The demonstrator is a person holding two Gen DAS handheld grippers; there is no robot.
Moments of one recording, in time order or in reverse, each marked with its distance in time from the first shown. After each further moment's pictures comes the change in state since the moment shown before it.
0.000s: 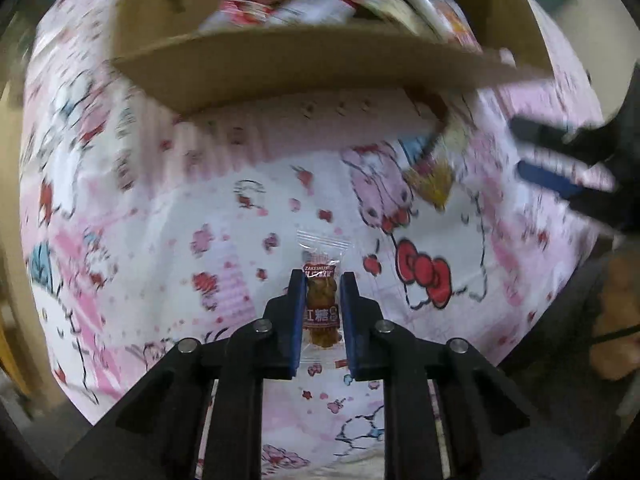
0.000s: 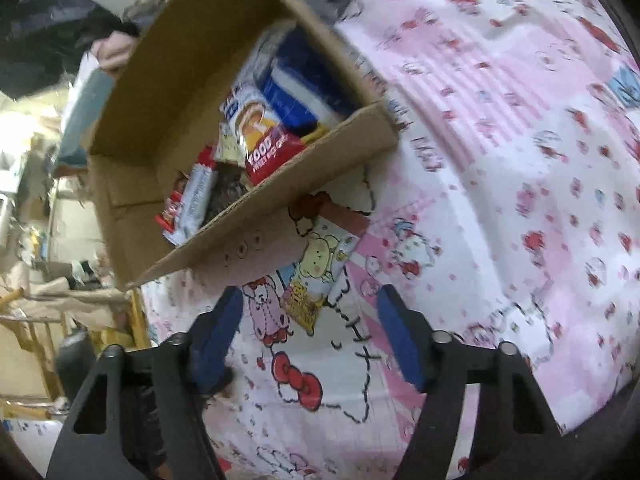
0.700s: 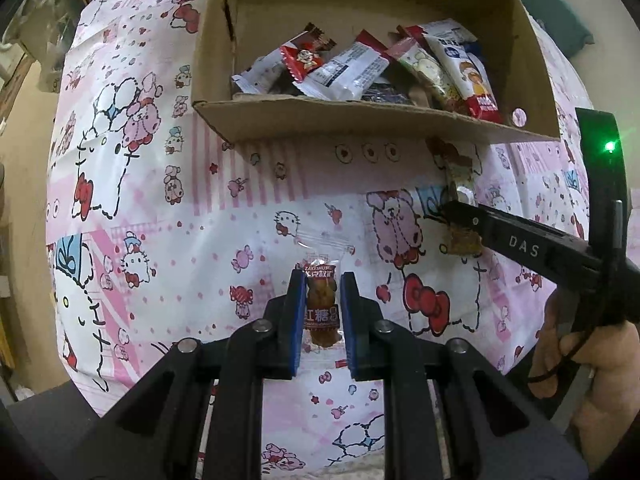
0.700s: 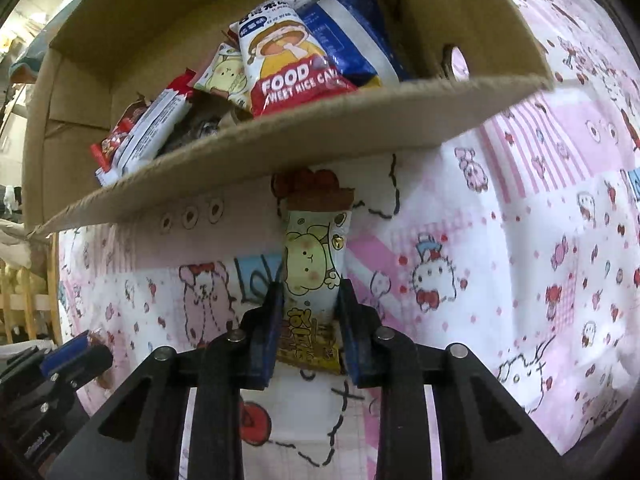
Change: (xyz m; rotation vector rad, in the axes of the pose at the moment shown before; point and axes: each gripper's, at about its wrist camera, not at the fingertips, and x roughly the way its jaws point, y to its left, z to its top) left arm -0.027 0.017 -0.003 -0.066 -0.086 0.037; right arm 0.049 0.029 -0.017 -0.245 0.031 -0.273
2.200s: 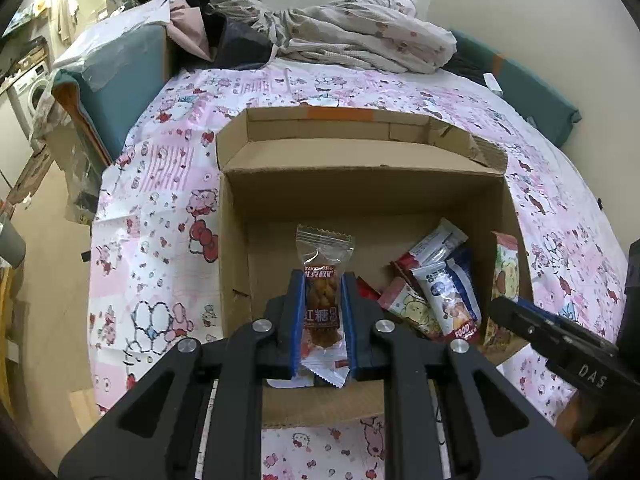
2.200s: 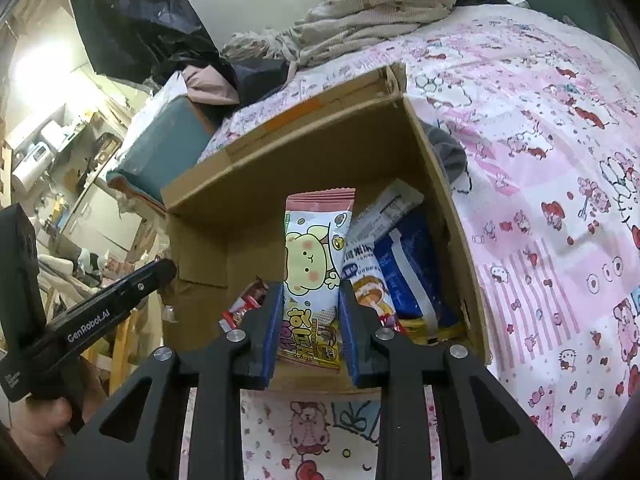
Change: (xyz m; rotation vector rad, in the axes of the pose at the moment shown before) left arm -0.073 -0.017 0.110 0.035 -0.486 0.069; right arm -0.099 0.002 0.054 -0.025 -0.419 0.298
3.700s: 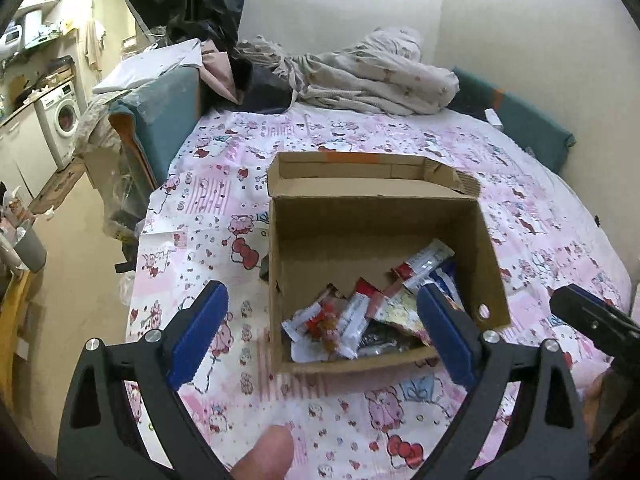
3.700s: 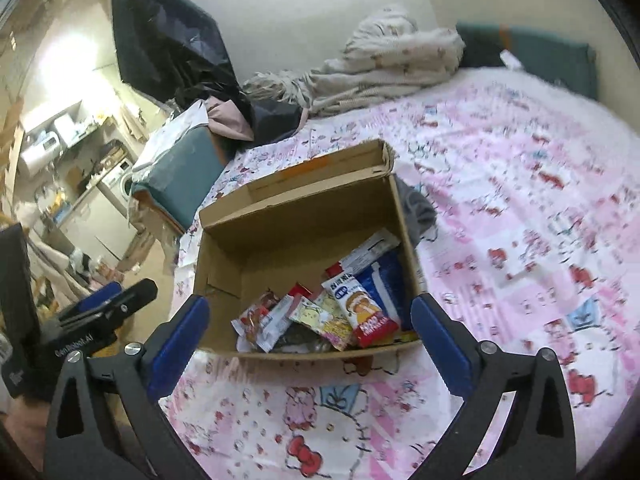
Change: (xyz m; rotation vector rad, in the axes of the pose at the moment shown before) left arm -0.098 0.001 -0.032 -0.010 -0.163 0.054; right arm -0.103 0.028 -0.021 -0.135 -0.179 -0.074
